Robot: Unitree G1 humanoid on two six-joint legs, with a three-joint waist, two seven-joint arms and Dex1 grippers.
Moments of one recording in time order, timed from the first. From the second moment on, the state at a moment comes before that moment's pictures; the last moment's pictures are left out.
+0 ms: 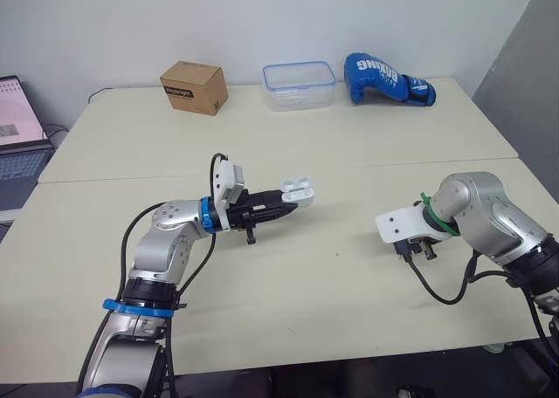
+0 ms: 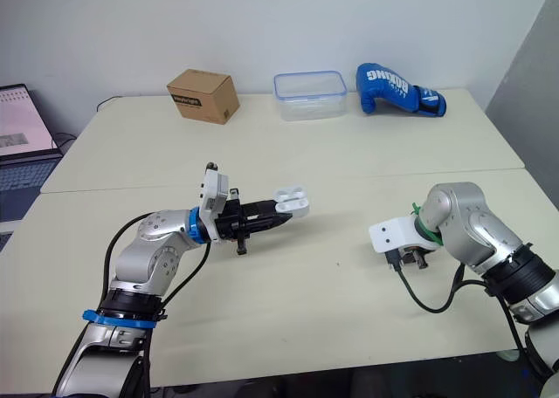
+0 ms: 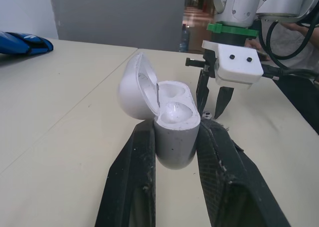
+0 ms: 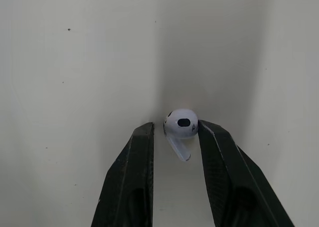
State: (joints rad) left arm -0.52 0.45 -0.03 0.16 -0.46 0.21 -1.20; right arm -0.77 -0.93 0.61 -0.03 -0.38 0.36 1.49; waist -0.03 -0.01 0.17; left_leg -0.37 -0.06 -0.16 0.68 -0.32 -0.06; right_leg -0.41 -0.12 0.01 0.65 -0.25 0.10
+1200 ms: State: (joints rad) left arm -0.51 0.43 -0.03 0.16 -0.44 0.17 -1.16; right arm -0.73 -0.88 0.47 -0.13 -0.34 0.56 1.46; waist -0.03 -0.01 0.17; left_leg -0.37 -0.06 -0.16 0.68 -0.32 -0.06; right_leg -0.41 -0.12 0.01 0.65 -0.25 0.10
